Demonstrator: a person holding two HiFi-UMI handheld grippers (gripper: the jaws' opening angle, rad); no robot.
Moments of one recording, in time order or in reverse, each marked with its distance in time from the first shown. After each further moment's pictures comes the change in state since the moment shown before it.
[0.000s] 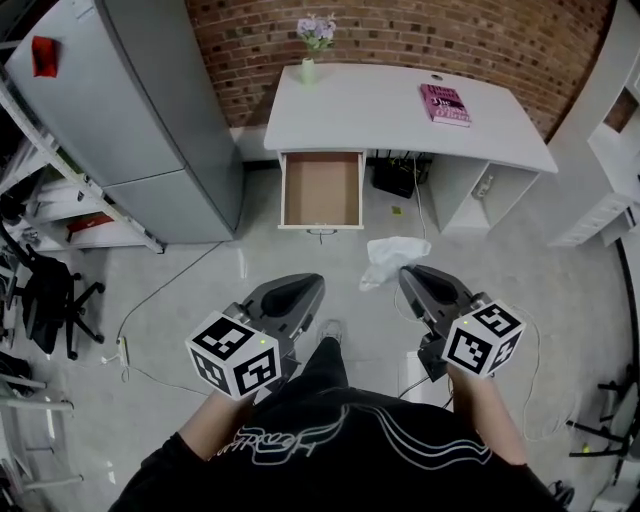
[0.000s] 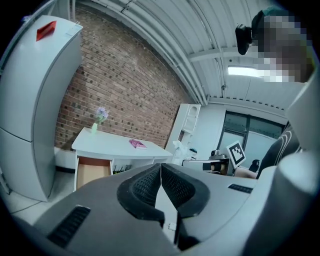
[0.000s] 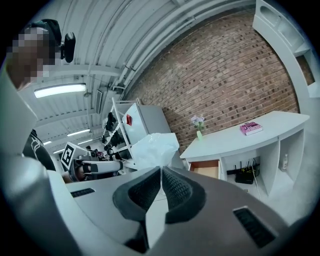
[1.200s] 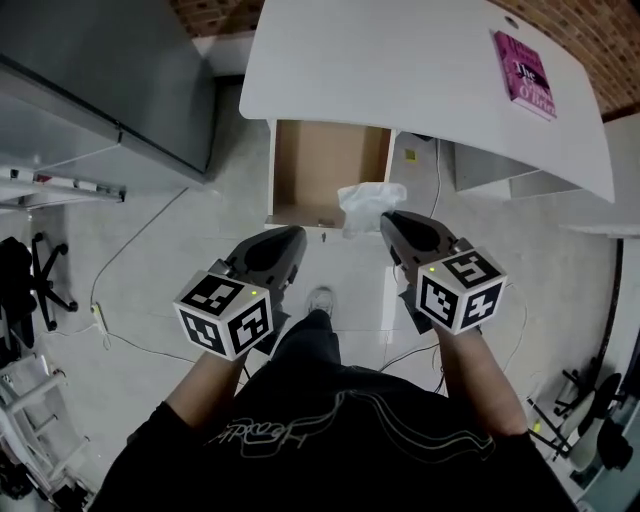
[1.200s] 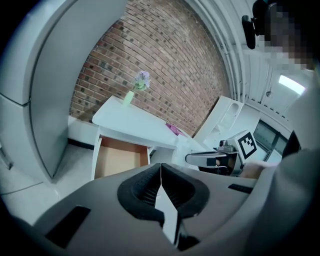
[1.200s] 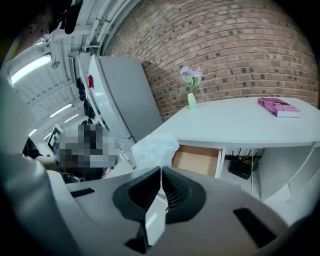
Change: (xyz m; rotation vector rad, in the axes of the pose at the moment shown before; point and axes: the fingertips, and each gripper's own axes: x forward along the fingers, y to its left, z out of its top) left arm 0.224 0.383 -0.045 -0.286 0.201 0.153; right arm 0.369 -0.253 -0.037 -0.014 0.411 -0.112
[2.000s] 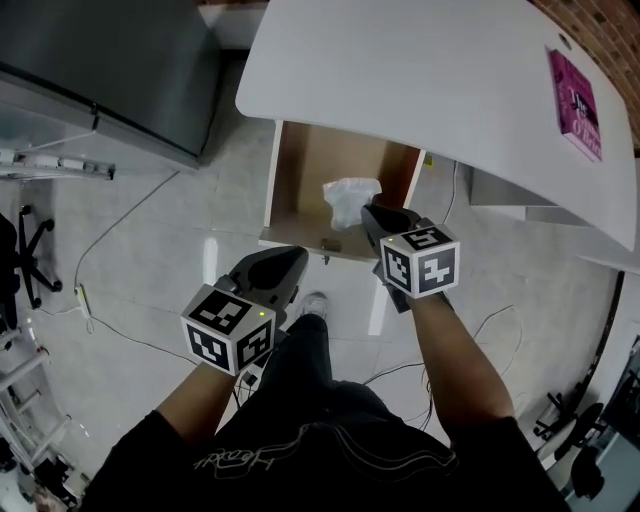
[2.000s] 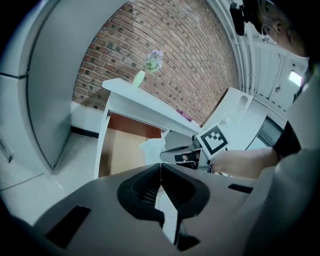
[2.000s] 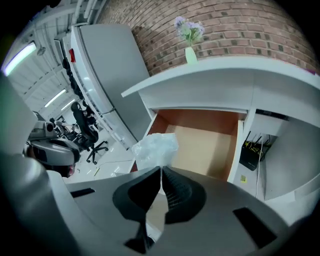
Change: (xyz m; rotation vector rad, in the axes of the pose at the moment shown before) left arm 0.079 0.092 -0.061 -0.030 0.101 0.035; right arm 0.187 -0.089 -0.075 -0.025 0.228 -0.008
